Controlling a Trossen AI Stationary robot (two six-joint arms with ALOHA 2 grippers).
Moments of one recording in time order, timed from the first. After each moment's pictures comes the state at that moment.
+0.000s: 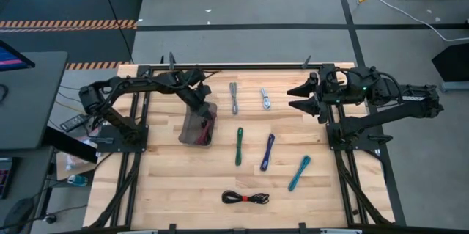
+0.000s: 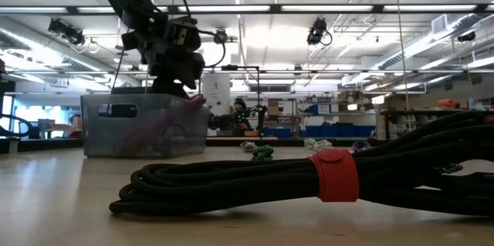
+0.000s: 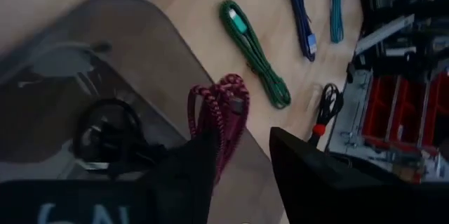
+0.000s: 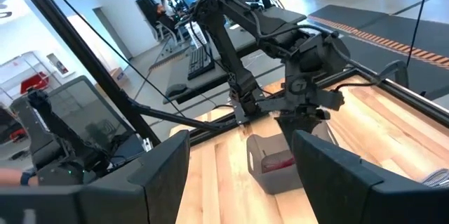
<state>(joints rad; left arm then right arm) 0.54 1.55 0.89 -0.42 0.74 -0.38 0.04 0.77 1.01 -0.36 0.05 0.44</state>
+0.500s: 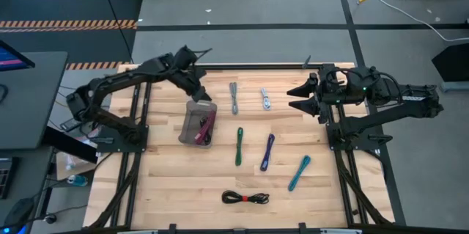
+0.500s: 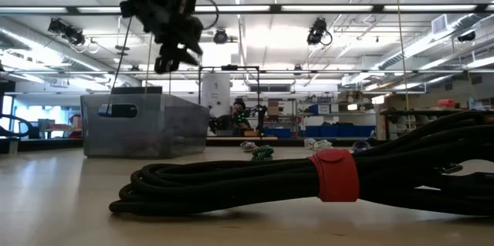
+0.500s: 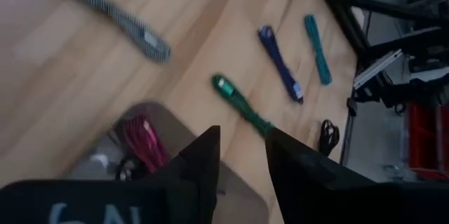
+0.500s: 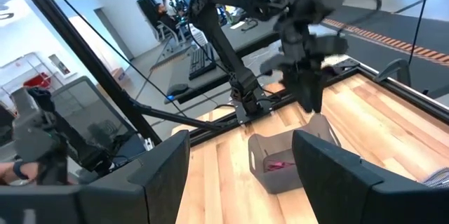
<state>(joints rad) 0.61 1.42 1.10 -0.61 0.62 -0.27 0.04 0.77 1.01 -0.36 0.04 0.45</state>
